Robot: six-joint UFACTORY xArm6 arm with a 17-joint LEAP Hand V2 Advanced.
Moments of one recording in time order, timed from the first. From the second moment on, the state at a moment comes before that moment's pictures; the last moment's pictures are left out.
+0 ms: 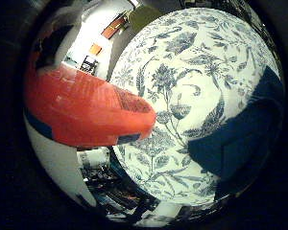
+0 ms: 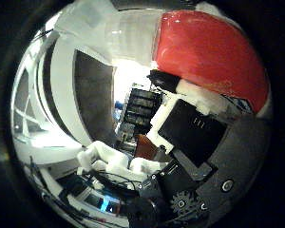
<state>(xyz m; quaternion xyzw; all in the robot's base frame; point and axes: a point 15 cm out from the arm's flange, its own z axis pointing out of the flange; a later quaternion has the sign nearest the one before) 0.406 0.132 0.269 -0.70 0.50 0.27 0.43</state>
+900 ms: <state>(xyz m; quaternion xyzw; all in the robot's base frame) 0.417 0.134 0.220 -0.69 0.50 0.29 0.44</state>
